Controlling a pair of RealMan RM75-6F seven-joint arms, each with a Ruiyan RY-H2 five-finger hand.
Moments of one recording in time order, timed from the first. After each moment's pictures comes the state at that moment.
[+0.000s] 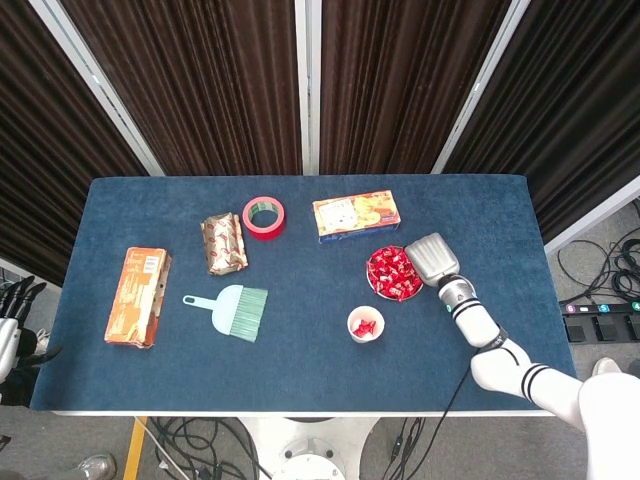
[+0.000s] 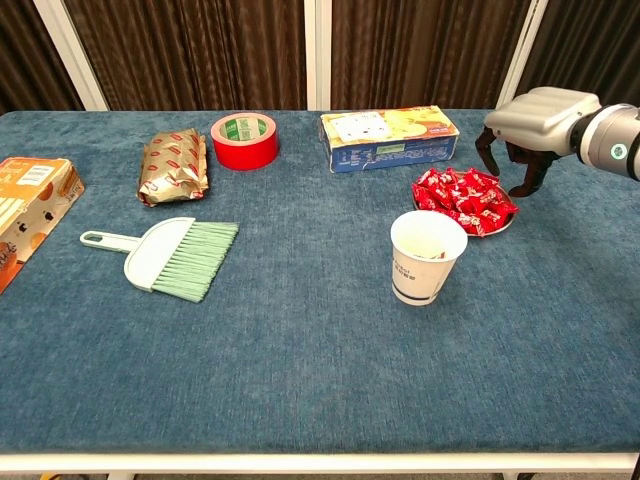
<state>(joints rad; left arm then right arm) -0.12 -1.35 -0.03 -0.95 1.50 1.43 -0.50 0.85 -1.59 0.12 -1.03 -1.13 0.72 -0.45</state>
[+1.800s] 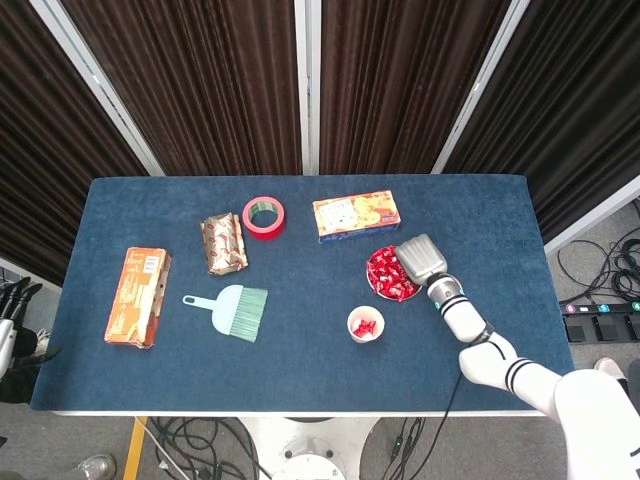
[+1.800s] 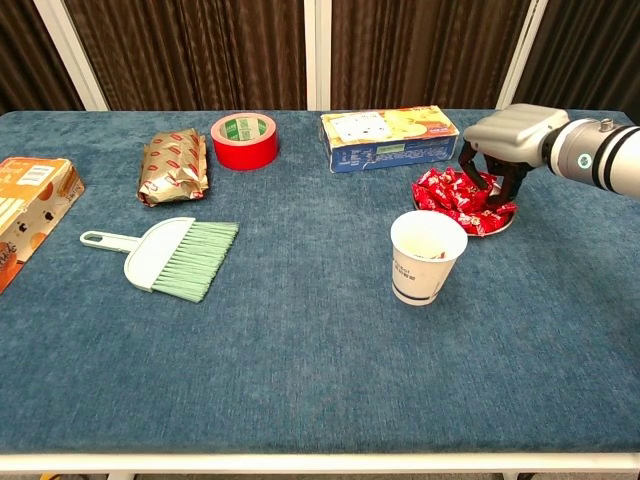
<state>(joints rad) -0.11 -1.36 -0.03 -0.90 1.50 1.42 -0.55 0.88 -1.66 0.13 -0.92 -1.16 0.67 -0.36</state>
